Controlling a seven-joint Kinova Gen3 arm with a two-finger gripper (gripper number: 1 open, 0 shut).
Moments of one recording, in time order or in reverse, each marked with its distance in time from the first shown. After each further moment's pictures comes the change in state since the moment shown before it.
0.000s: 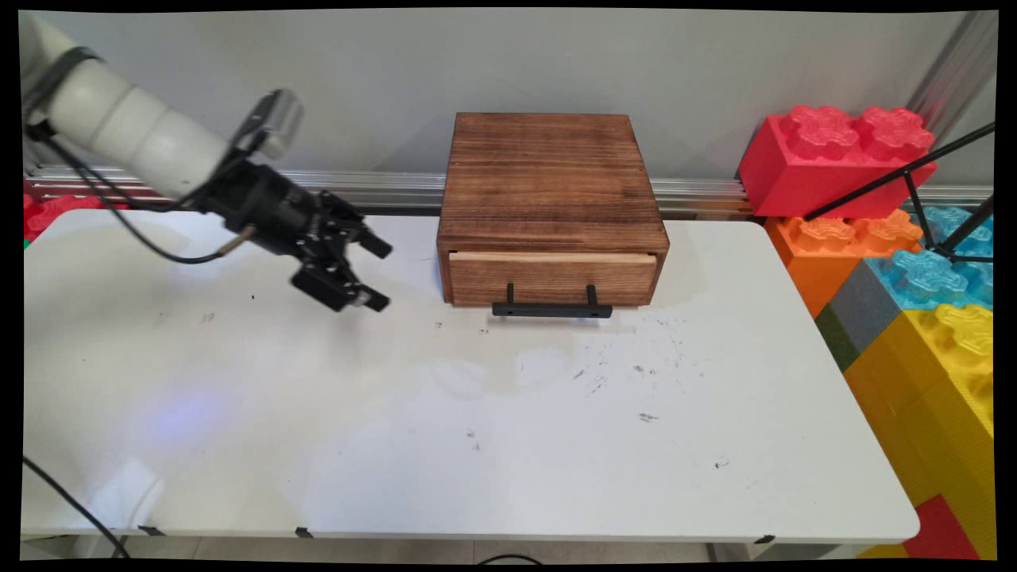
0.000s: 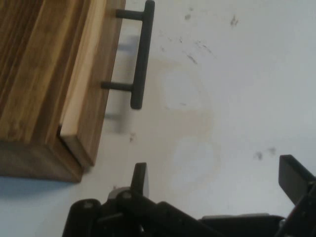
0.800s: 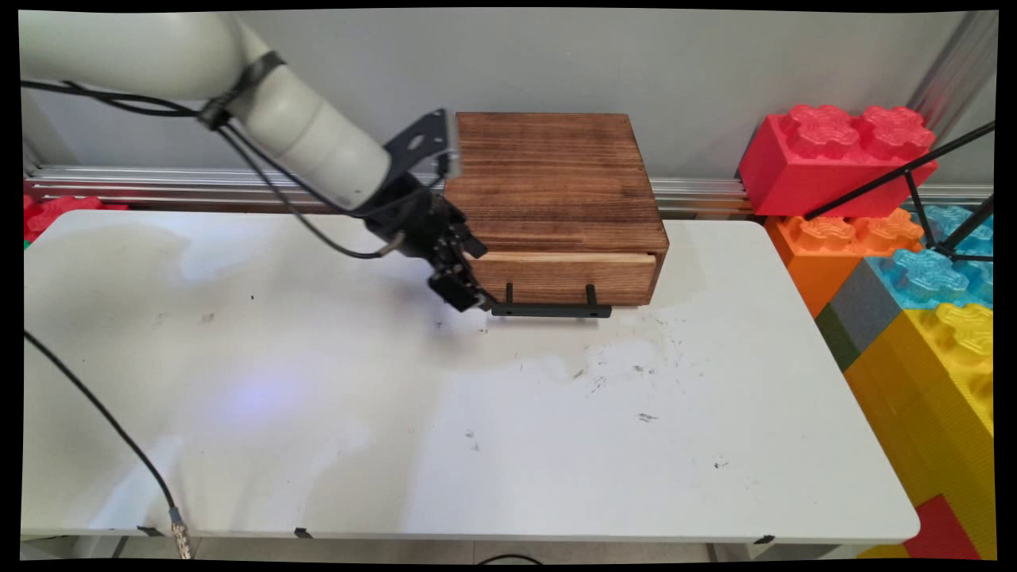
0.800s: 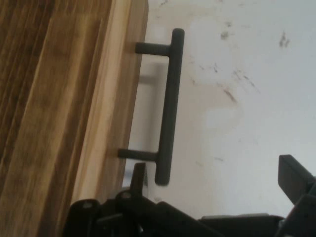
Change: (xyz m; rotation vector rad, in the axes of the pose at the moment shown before) arm 0.098 -0.002 0.109 0.073 -0.116 0.022
